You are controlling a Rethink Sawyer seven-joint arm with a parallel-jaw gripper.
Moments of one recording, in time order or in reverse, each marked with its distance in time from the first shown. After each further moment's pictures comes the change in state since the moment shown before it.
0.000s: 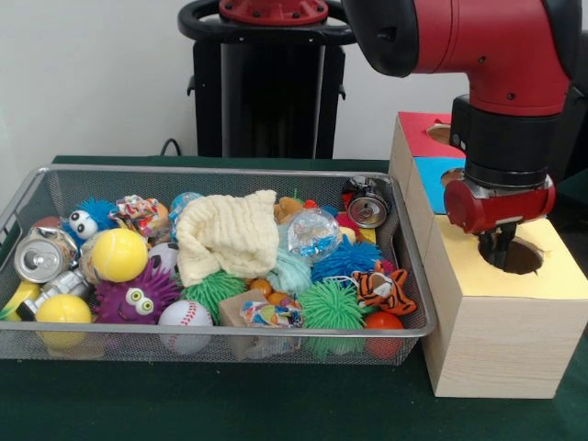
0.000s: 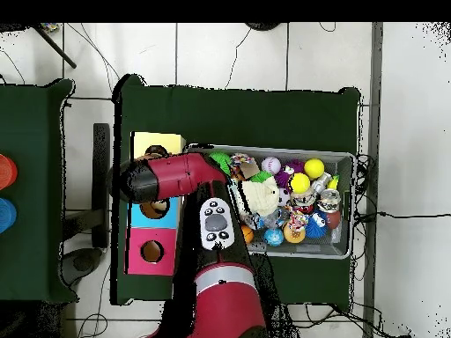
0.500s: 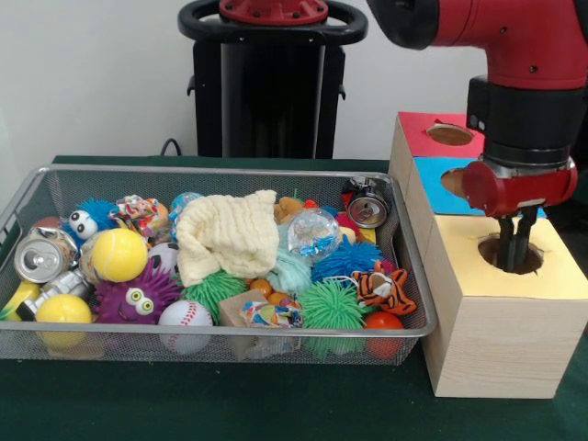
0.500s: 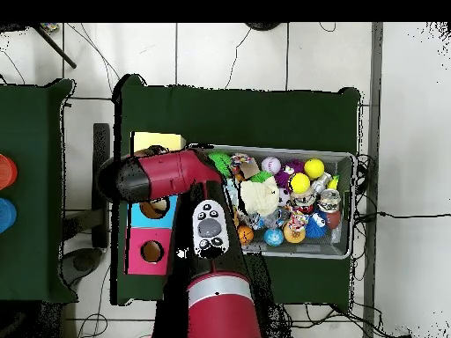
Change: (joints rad) arm 0.016 -0.049 0.000 0.000 0.000 0.000 0.000
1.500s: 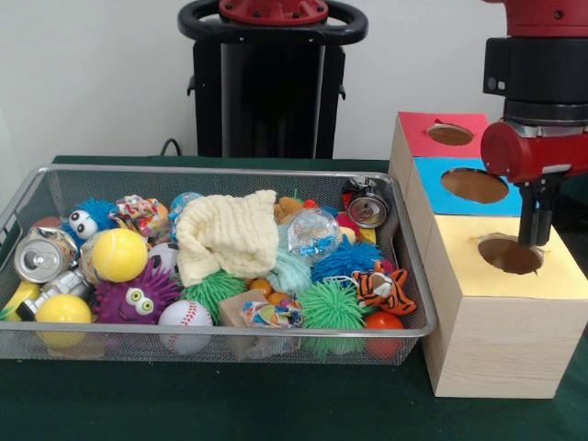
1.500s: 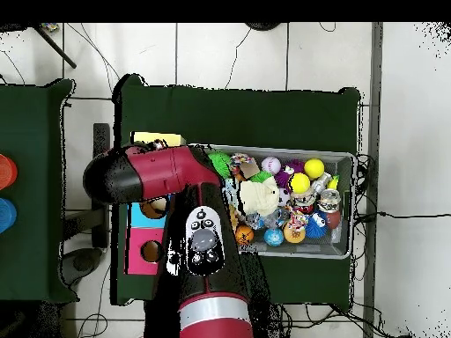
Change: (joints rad) arm 0.020 -0.069 -0.021 -0.002 0.000 0.000 0.000
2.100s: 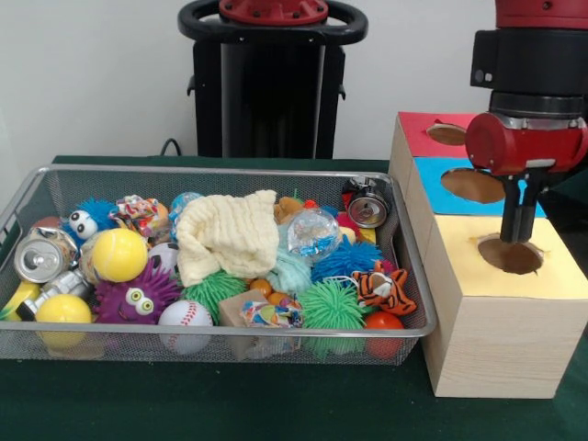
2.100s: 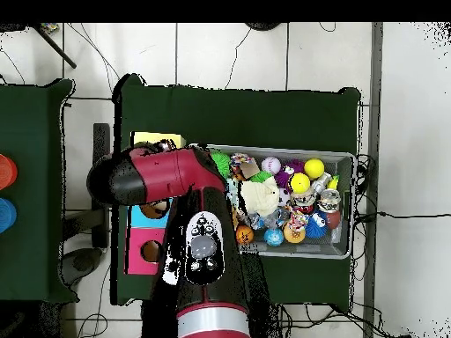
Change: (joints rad) arm 0.013 -0.010 -0.052 0.005 0.000 -0.024 0.000
